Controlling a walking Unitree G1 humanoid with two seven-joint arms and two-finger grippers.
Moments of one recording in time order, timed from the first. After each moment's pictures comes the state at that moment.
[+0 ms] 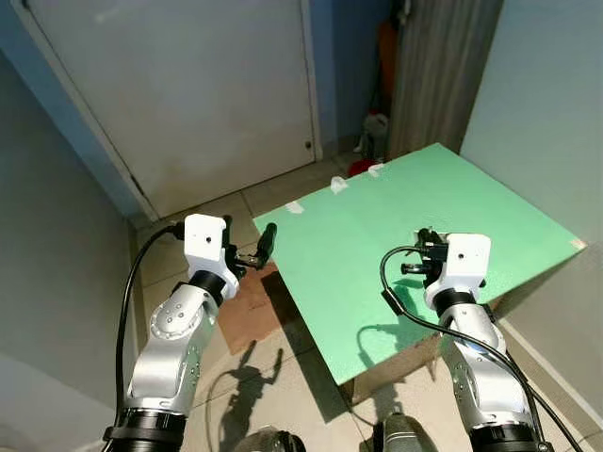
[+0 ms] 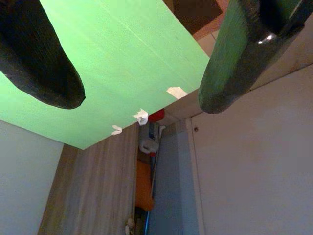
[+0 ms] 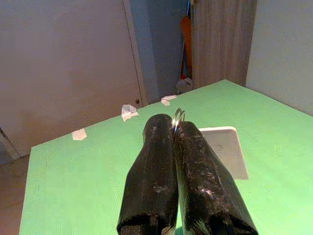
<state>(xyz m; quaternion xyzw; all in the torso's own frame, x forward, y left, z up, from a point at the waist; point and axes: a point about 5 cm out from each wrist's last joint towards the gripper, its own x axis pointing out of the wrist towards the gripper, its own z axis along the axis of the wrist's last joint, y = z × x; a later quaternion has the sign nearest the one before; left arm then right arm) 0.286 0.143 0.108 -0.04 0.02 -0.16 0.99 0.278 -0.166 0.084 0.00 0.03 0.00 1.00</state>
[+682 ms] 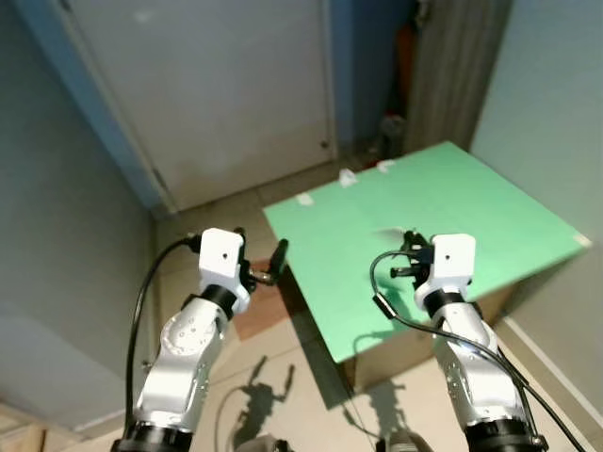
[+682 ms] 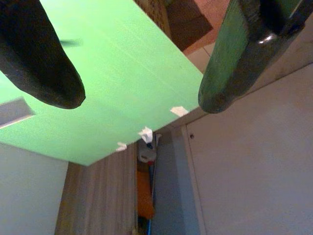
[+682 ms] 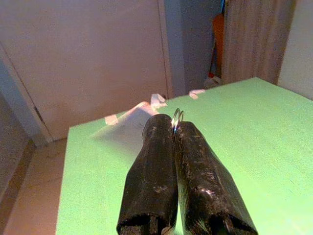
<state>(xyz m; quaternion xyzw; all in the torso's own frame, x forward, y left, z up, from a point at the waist) 0.275 0.132 0.093 -0.01 0.03 -0.17 0.98 0.282 -0.156 0.076 0.00 0.03 0.05 1.00</state>
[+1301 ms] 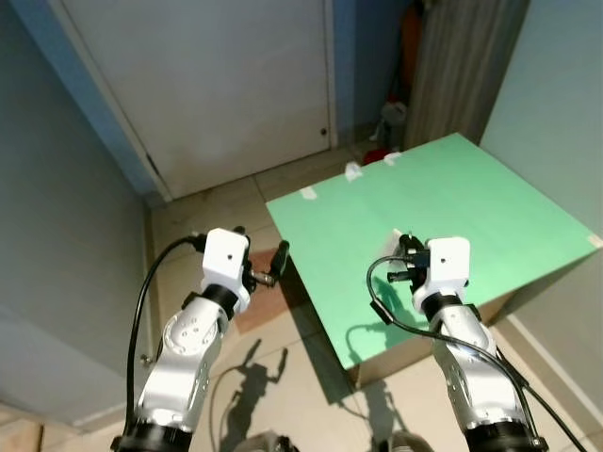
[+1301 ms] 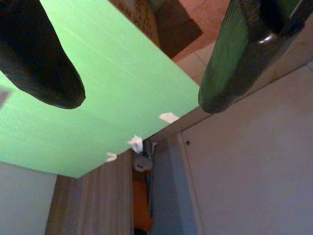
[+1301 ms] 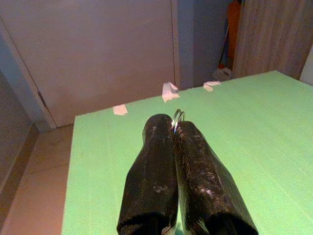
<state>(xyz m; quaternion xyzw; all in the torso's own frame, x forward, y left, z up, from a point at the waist) 0.277 0.130 0.091 0.02 0.03 -0.18 0.98 0.282 -0.151 0.076 -0.01 0.03 0.07 1.00</state>
